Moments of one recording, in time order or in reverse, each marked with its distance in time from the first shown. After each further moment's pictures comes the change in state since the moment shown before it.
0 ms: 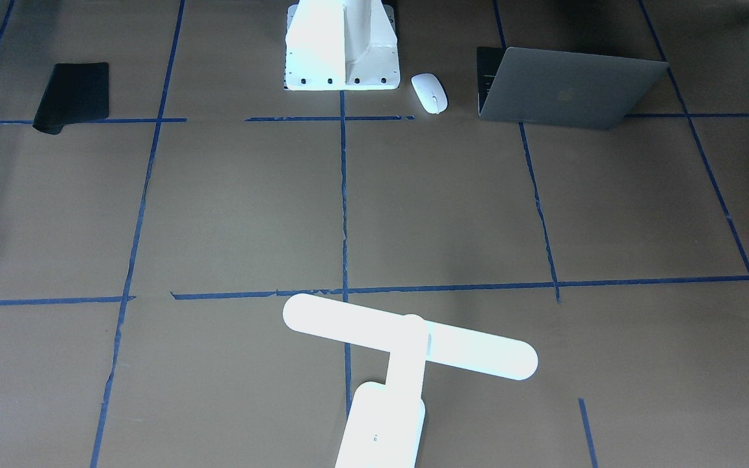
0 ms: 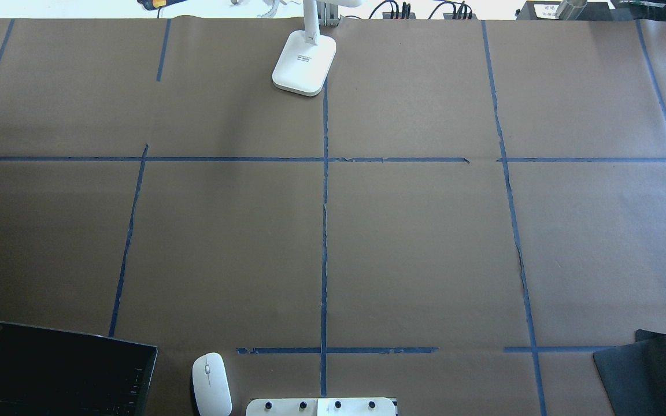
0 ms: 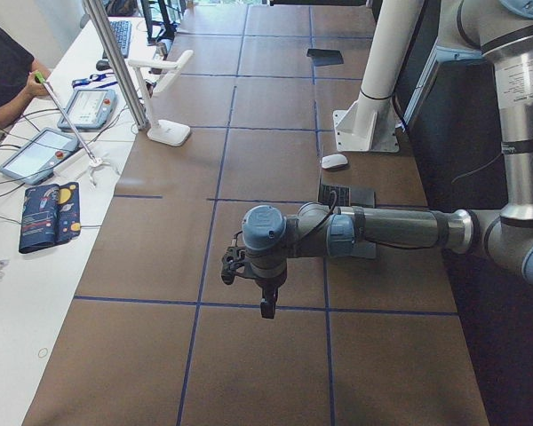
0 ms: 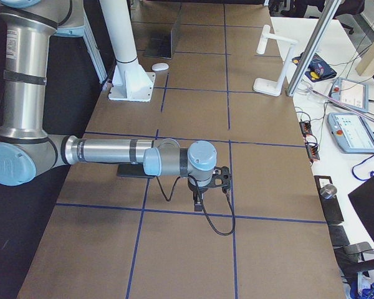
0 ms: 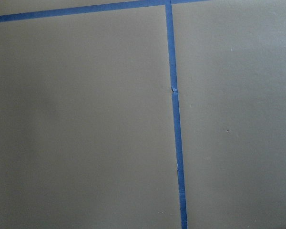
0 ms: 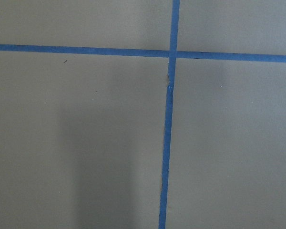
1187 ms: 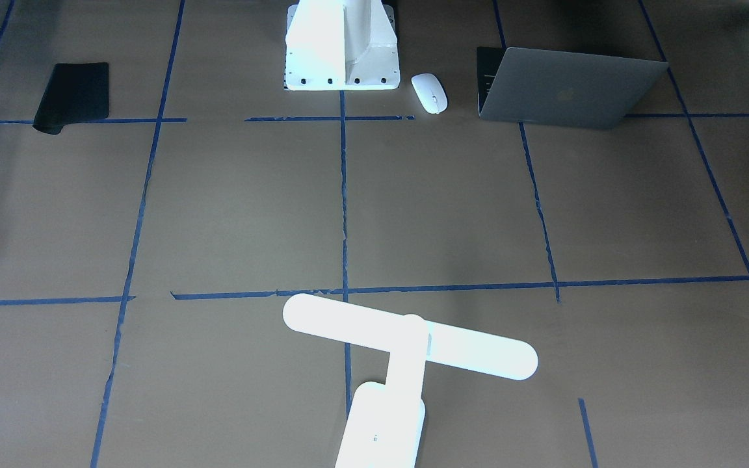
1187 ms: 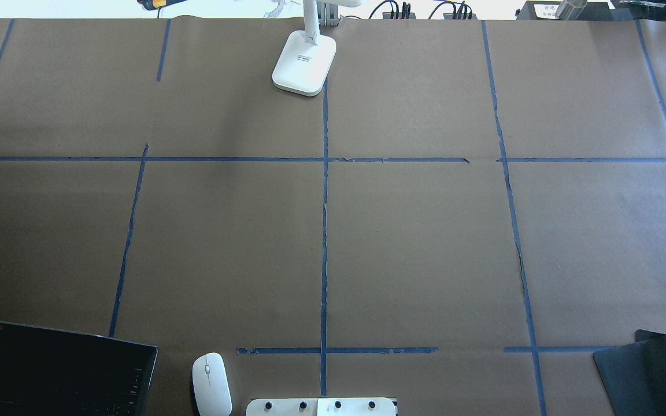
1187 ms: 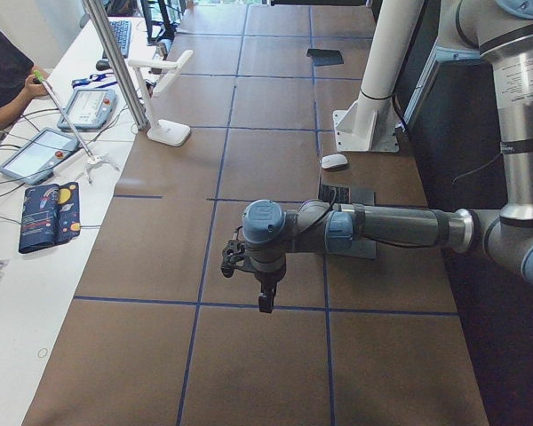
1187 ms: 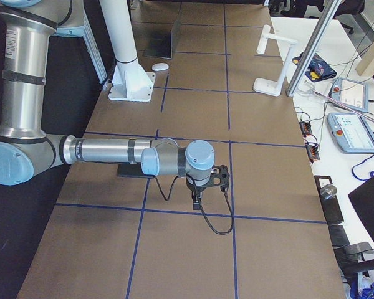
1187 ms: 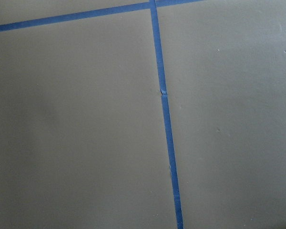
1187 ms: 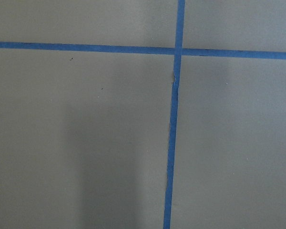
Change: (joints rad) left arm 0.037 0.002 -0.013 -0.016 0.001 0.003; right arm 0.000 -0.013 0.013 0.004 0.015 0.000
